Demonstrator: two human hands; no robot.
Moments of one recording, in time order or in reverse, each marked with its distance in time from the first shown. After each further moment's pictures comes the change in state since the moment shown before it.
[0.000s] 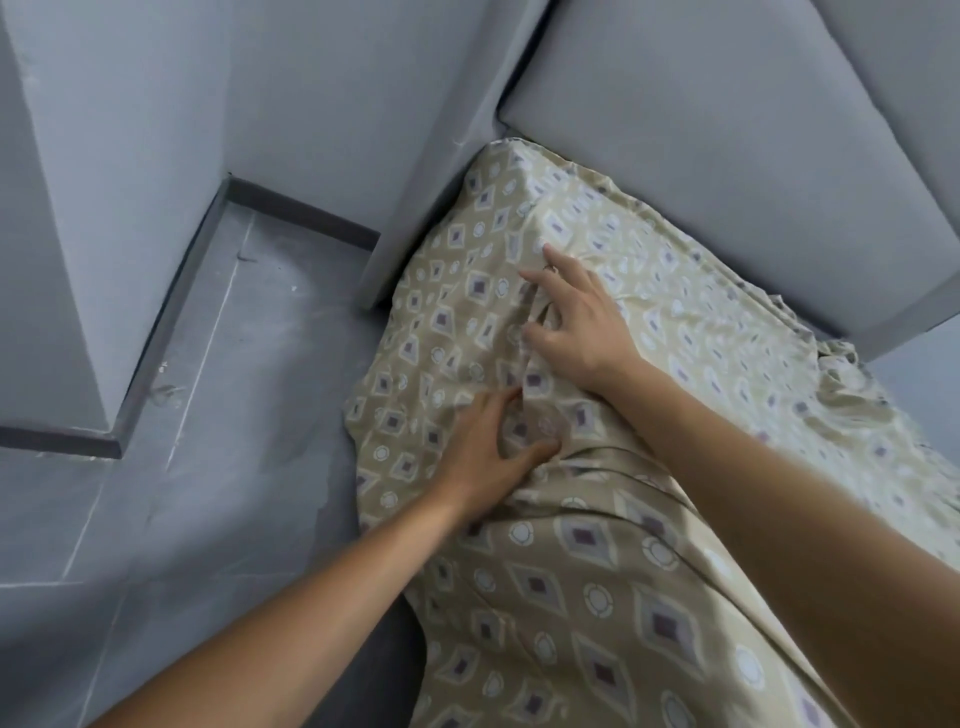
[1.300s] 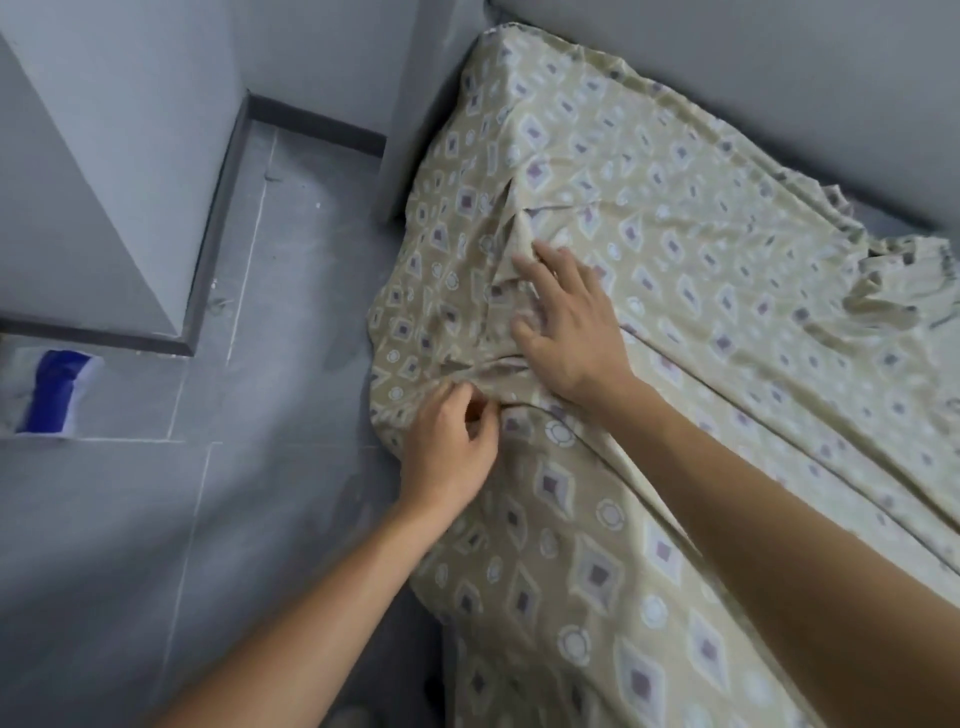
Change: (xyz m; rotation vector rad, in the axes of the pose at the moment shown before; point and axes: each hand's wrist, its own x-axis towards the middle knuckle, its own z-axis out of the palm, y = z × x) left_hand -0.109 0.069 0.024 0.289 0.282 -0.133; right_hand -0.108 0.008 -0.016 0.069 -0.063 -0.005
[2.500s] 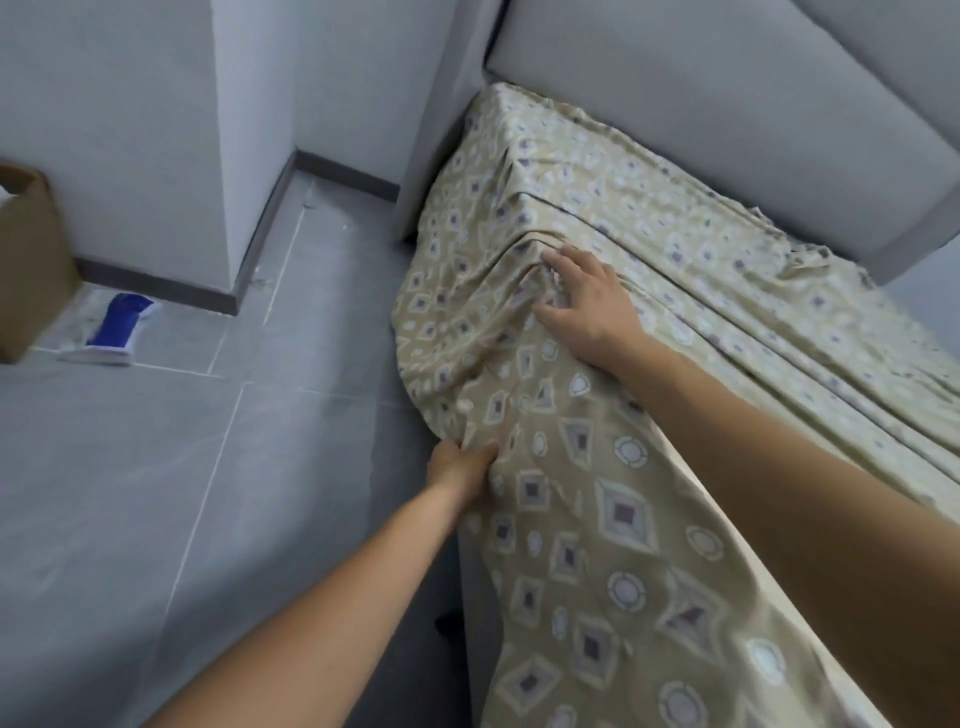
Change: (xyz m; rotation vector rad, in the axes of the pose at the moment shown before) left_hand -0.164 -0.110 0.066 -0.473 -0.189 -0.636; right_hand -0.173 -0.029 0.003 -0.011 0.045 0.067
